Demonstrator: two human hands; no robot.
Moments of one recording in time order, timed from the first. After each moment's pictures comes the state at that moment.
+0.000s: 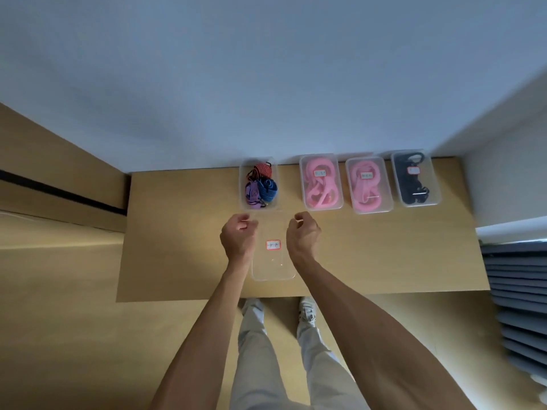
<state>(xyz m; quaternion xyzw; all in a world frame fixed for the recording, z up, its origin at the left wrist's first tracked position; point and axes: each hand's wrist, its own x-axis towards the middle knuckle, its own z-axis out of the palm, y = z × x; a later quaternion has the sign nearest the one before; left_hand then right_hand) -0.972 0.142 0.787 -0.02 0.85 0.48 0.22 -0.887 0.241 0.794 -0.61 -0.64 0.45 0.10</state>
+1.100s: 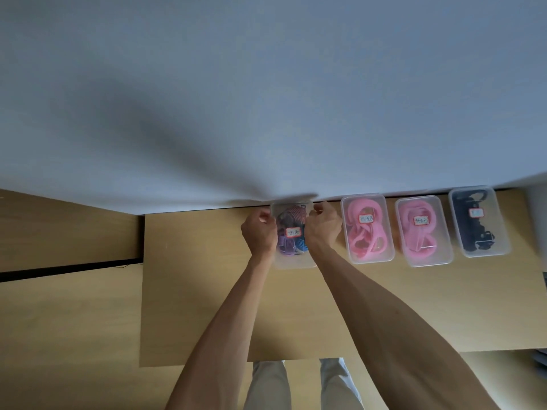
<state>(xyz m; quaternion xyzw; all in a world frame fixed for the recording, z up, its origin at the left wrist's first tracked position) -1.130 0.234 0.750 0.00 0.89 0.41 0.20 -1.059 0.323 0.762 -0.67 -0.64 0.38 0.07</state>
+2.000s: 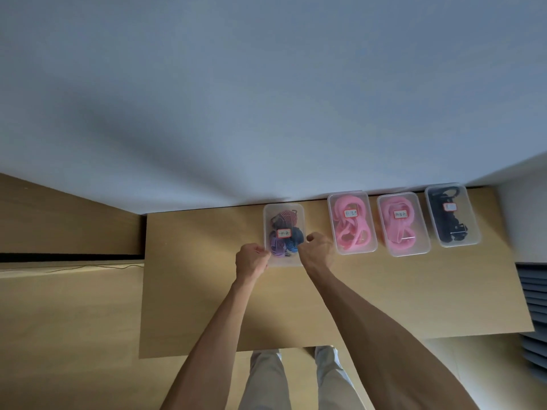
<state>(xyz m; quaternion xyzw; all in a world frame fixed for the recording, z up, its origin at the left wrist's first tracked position) -1.091 0.162 0.763 0.00 0.86 0.30 0.41 -0.995 0.280 0.779 -0.65 -0.64 0.41 -0.08</state>
